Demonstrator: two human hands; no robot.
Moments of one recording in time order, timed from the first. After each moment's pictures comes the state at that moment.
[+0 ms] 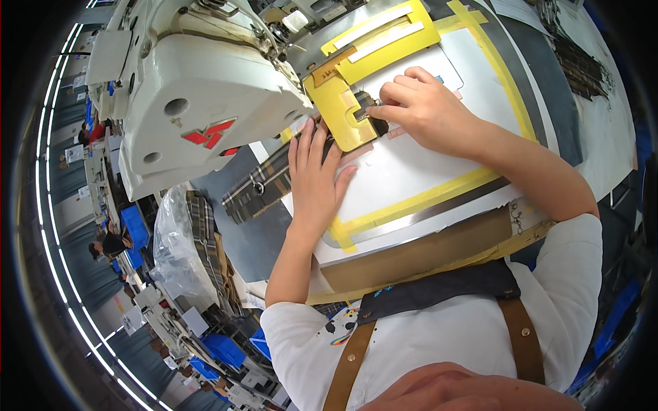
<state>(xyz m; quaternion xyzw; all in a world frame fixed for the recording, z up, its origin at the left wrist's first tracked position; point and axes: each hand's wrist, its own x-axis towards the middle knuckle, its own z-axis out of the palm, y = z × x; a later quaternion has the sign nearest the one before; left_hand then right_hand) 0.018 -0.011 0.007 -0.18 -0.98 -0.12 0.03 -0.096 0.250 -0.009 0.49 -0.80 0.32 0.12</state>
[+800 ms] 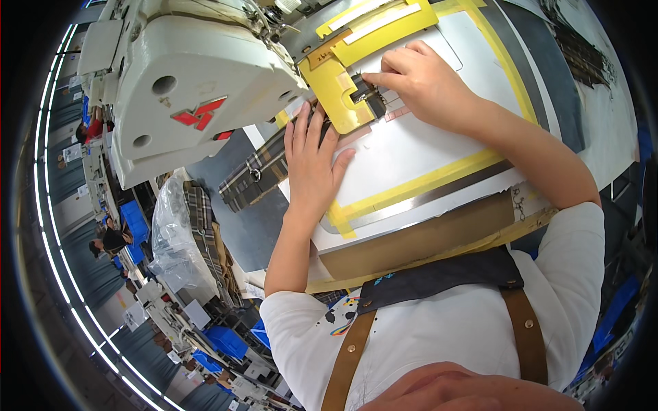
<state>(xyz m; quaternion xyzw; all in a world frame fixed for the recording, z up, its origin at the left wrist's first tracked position) 0.017 -0.012 0.006 -0.18 -0.98 -0.11 0.03 -0.104 0.248 -0.017 0.45 -0.82 0.31 0.15</state>
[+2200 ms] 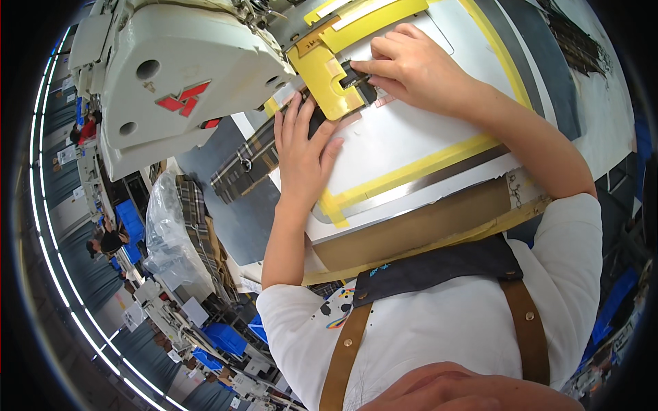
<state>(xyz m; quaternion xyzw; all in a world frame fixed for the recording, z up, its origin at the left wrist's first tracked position) 0.021 -0.015 0.003 -0.19 -0.97 -0.16 0.06 -0.104 0.250 -0.009 0.46 -0.83 0.27 0.16</state>
